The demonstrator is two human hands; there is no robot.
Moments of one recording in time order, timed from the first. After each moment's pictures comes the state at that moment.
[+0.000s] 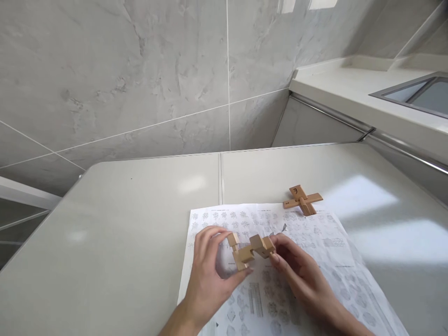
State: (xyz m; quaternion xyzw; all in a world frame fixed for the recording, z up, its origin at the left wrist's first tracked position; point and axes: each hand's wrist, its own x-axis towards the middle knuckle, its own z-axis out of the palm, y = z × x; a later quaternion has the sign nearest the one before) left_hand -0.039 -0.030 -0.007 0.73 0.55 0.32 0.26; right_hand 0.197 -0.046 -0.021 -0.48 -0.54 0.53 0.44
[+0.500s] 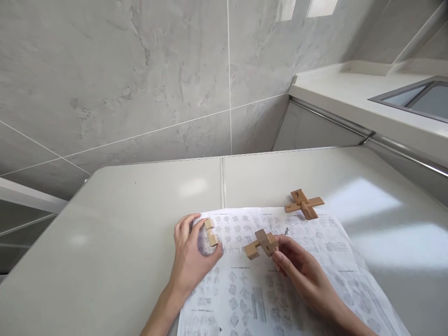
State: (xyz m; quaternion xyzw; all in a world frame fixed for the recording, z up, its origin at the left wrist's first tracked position) left_hand -0.083 0.007 -0.016 0.71 0.63 0.27 0.15; right_hand 0.197 -0.042 -0.025 -0.49 -0.47 0.59 0.44
